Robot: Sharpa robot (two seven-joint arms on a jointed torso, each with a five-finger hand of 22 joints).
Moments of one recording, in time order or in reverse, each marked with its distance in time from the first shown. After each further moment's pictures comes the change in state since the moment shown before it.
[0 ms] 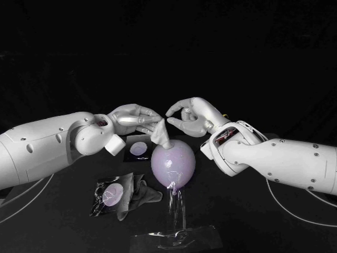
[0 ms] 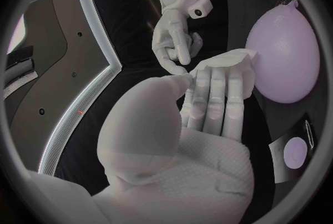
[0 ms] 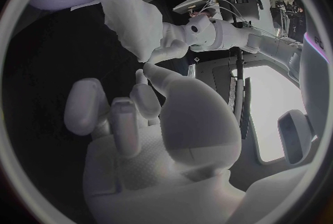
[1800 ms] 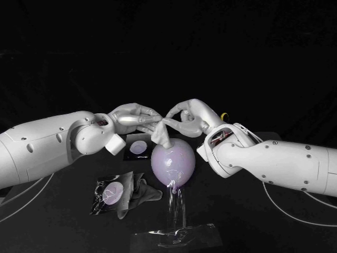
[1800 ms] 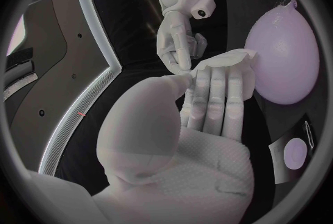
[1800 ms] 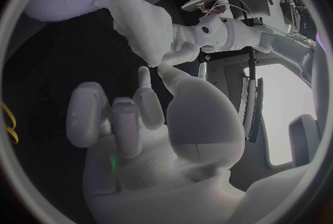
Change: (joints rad) left arm -0.003 0.000 0.000 0.005 -0.014 0.000 0.003; left_hand -0.010 -0.010 0.012 -0.007 0.000 -0.011 0.000 0.027 0.000 -0.002 0.002 0.000 0.003 0.000 0.000 0.000 0.003 0.003 0.004 -0.004 0.000 0.000; right arm -0.013 0.033 -0.001 0.001 -0.019 -0.037 -0.153; right_hand -0.128 -0.048 -0.115 0.137 0.000 0.069 -0.030 0.011 -0.025 0.080 -0.026 0.100 0.033 0.000 -0.018 -0.001 -0.001 0.000 0.042 -0.025 0.081 0.001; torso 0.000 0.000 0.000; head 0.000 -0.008
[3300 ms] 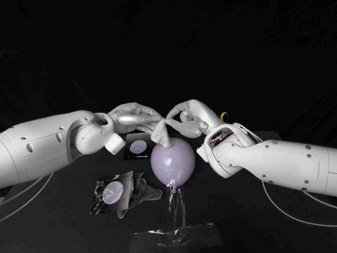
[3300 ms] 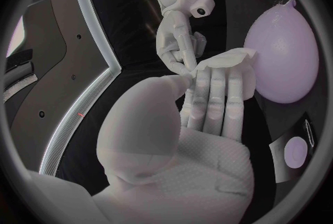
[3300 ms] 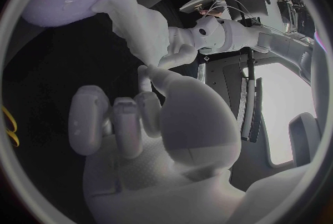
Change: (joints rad) left arm 0.000 -0.001 0.000 0.000 -0.008 -0.004 0.000; left_hand 0.000 0.000 0.004 -0.004 0.000 -0.005 -0.002 0.002 0.000 0.000 0.000 0.000 0.002 0.000 0.000 0.000 0.002 -0.003 0.000 0.000 0.000 0.000; right arm -0.002 -0.005 0.000 0.005 0.004 0.020 0.011; right_hand 0.156 0.087 0.120 -0.068 0.002 0.040 -0.026 0.052 0.020 0.052 -0.026 0.086 0.000 0.000 -0.025 0.001 0.000 0.000 0.025 -0.018 0.065 0.000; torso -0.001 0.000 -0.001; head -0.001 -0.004
